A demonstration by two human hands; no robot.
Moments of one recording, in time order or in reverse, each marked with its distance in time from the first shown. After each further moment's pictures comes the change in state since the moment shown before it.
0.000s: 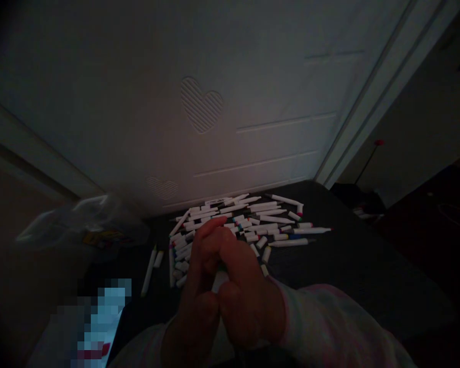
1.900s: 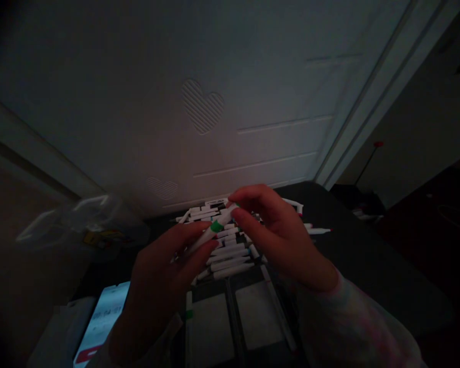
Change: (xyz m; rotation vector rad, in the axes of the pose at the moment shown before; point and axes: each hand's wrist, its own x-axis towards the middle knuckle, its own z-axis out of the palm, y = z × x) left_hand 0.020 0.018 -0.042 0.832 0.072 0.470; right_hand 0.033 0.005 -0.047 -0.070 0.163 0.153
